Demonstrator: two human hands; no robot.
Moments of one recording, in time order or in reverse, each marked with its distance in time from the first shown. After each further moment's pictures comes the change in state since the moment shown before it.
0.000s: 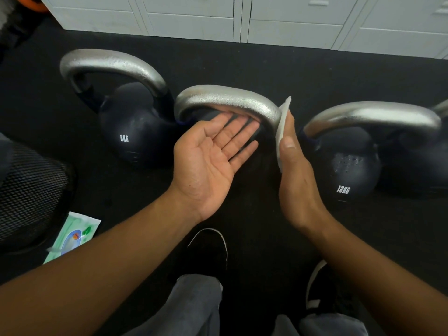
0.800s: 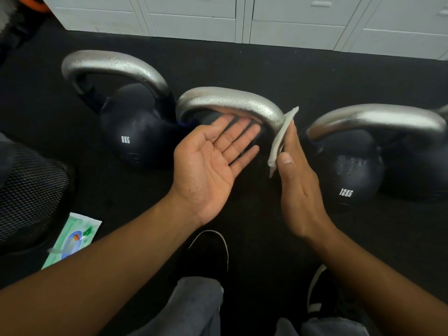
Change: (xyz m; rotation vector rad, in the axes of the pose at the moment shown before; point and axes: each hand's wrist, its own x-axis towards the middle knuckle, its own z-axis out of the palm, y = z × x) left_hand 0.000 0.001 -0.003 0.002 0.006 -0.018; right_hand -0.012 0.009 -0.004 -0.182 0.029 -0.035
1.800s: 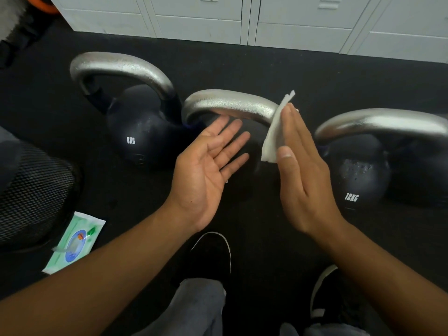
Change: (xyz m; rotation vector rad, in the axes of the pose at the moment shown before) left_hand -0.003 0.001 -0.015 0.210 -0.005 0.108; right_hand 0.012 -0.016 -0.003 -0.246 0.032 -0.193
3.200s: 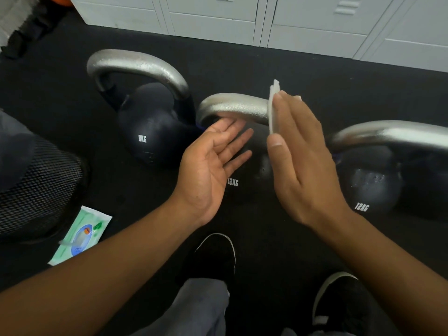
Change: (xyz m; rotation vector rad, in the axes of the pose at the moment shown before) left_hand 0.007 0.008 -0.011 -0.008 0.025 0.026; right_hand 0.029 -0.023 0.002 -0.206 -0.029 -0.113
